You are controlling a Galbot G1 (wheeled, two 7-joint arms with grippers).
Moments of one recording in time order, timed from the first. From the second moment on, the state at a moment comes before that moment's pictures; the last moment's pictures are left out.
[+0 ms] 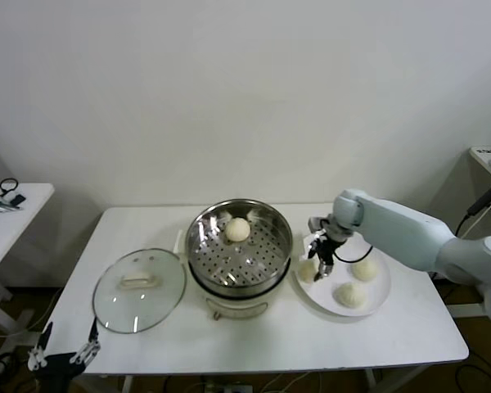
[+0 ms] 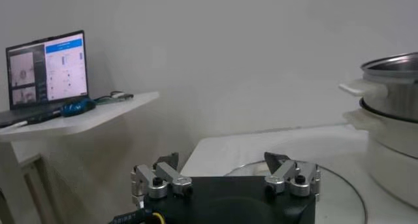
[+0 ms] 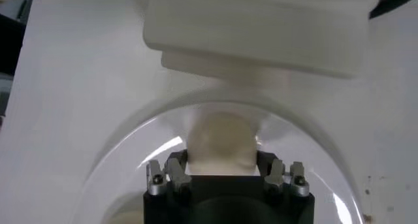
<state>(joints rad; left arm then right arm) 1.83 -1.53 -0.92 -2.03 -0.13 -0.12 0.08 0.24 1.01 -1.19 0.93 0.29 -0.19 -1.09</state>
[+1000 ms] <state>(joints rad) 1.86 -1.54 -0.87 -2.09 -0.12 -0.12 0.09 0.80 1.23 -1.52 1.02 0.77 -0.25 -1.05</state>
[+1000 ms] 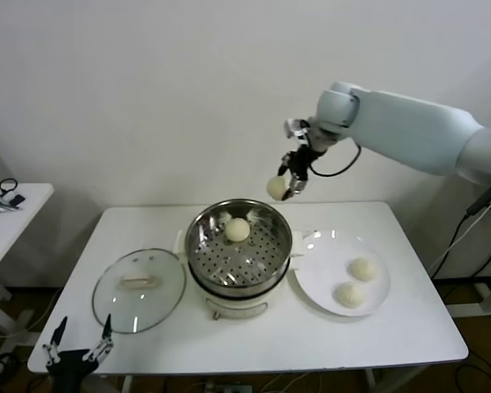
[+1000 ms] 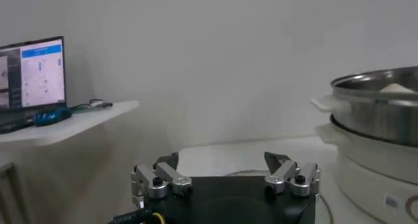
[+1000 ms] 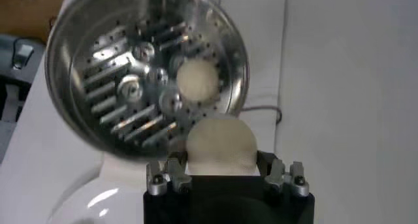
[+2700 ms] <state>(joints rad) 1.84 -1.51 -0.86 -2.10 -0.09 -0.12 0.07 0.60 1.50 -1.57 0.99 0.80 -0.31 -0.95</state>
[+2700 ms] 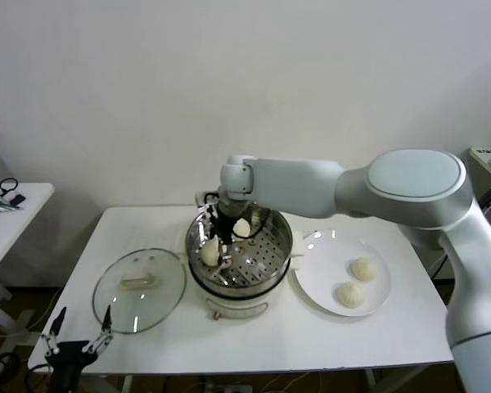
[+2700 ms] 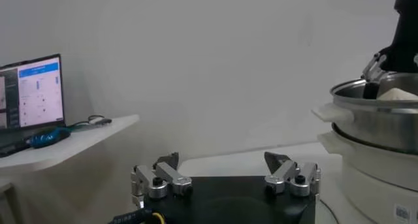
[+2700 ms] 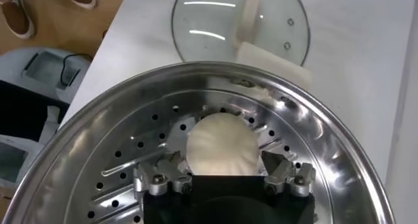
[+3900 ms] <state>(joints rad) 1.84 -1.54 -0.86 -2.12 -0.07 -0.08 0.06 0.63 0.82 -1.50 1.30 0.45 -0.22 -1.08</state>
